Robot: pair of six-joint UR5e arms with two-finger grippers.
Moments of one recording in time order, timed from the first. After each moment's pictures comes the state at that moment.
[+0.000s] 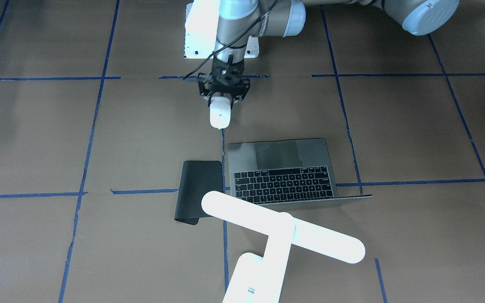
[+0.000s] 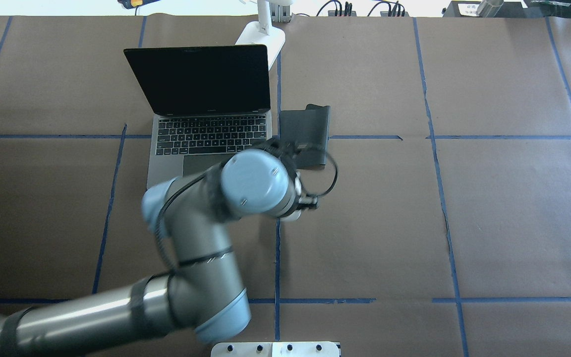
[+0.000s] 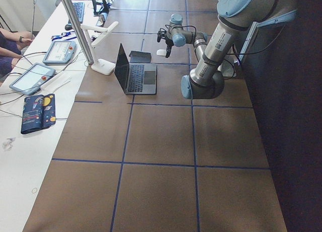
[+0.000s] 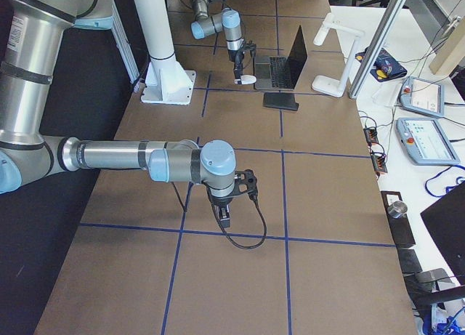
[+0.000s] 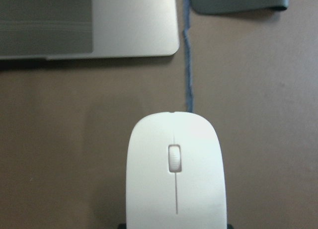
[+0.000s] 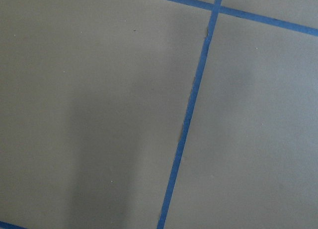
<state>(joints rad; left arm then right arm) -0.43 -2.47 -1.51 -1.70 -1.74 -1.27 1.54 -1.90 1.93 -1.56 2.35 -0.19</state>
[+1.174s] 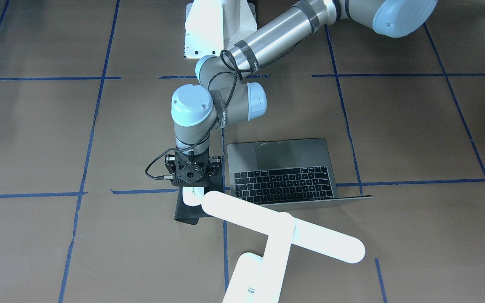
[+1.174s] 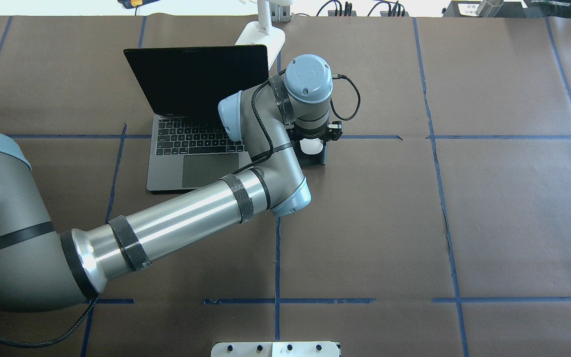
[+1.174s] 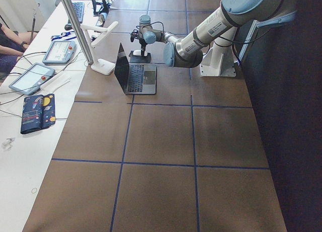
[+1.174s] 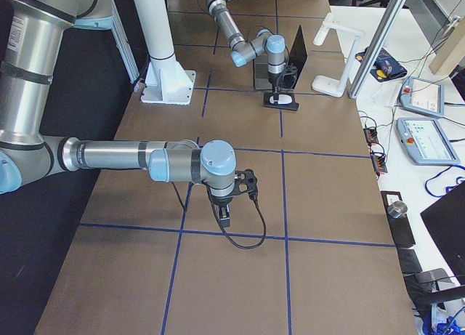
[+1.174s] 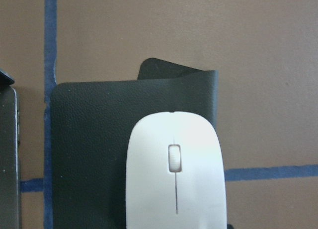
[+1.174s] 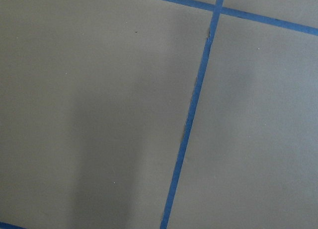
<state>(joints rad) -0.57 -2.80 -0.77 -2.02 -1.87 -1.18 1.54 -1.90 1.93 -1.56 2.36 -0.18</state>
